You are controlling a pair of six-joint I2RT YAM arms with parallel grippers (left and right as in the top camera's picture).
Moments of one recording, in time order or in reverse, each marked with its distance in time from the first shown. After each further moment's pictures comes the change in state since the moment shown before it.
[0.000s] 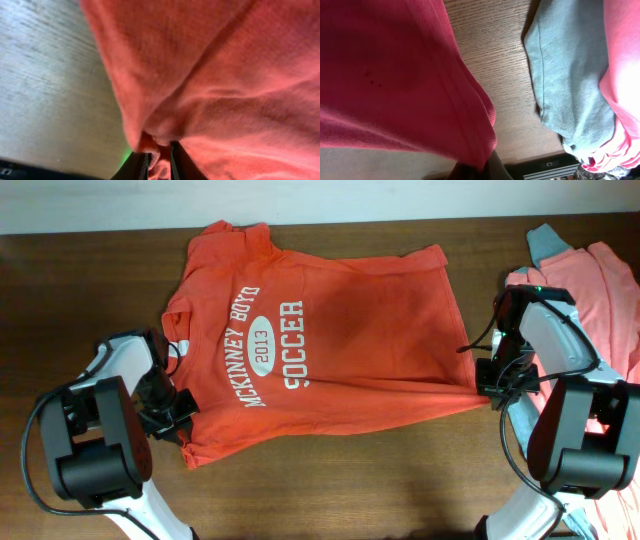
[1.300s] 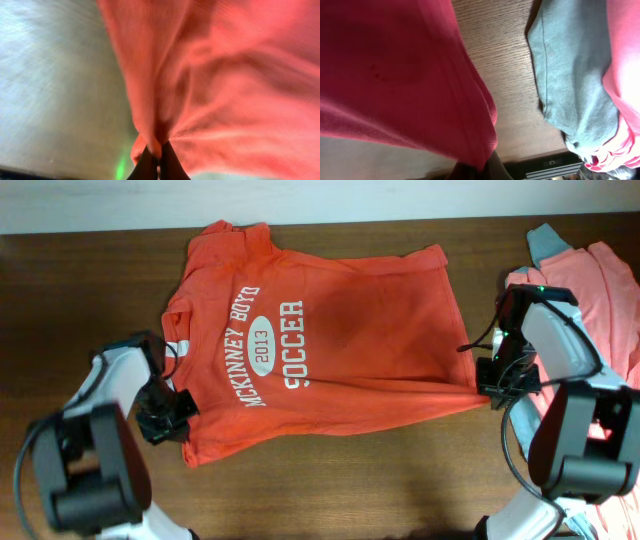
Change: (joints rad) left arm -0.002 -0.155 -0.085 0.053 0.032 0.017; right arm 0.000 -0.036 -0.002 -0.011 -0.021 0.000
